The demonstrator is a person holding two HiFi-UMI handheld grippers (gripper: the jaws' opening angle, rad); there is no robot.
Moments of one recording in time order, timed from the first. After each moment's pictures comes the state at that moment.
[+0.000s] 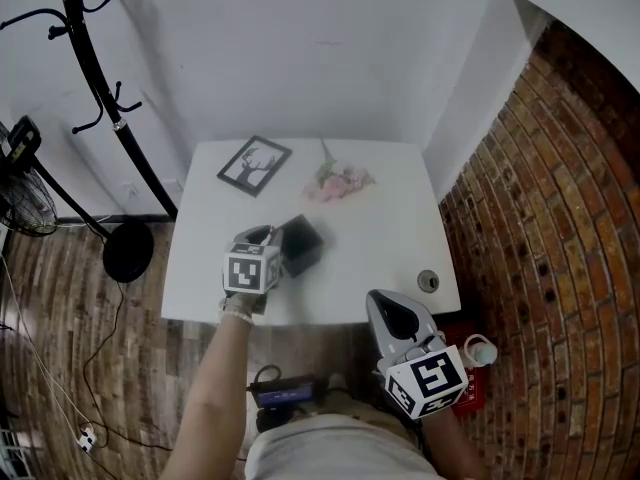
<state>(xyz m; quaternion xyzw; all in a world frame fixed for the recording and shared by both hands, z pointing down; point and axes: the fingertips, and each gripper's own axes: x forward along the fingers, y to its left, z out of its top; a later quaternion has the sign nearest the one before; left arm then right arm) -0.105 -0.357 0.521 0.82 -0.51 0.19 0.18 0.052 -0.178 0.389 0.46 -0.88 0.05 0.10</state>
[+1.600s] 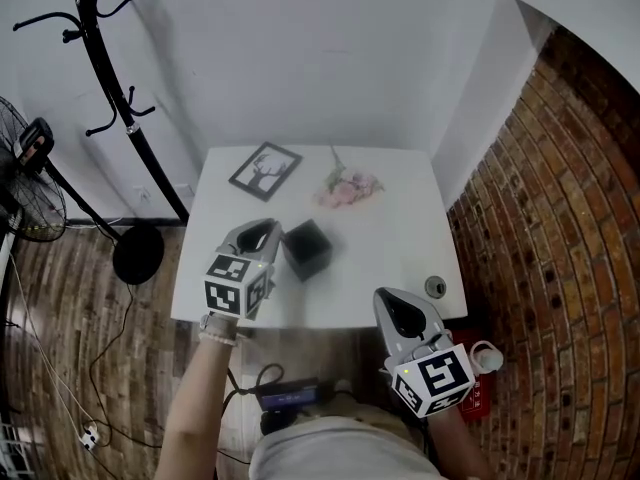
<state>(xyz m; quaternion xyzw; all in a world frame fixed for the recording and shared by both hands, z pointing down) -0.111 -0.322 0.417 0.86 -0.49 0.11 0.07 0.052 -0.181 0.377 0.45 -0.89 0.03 0.08</state>
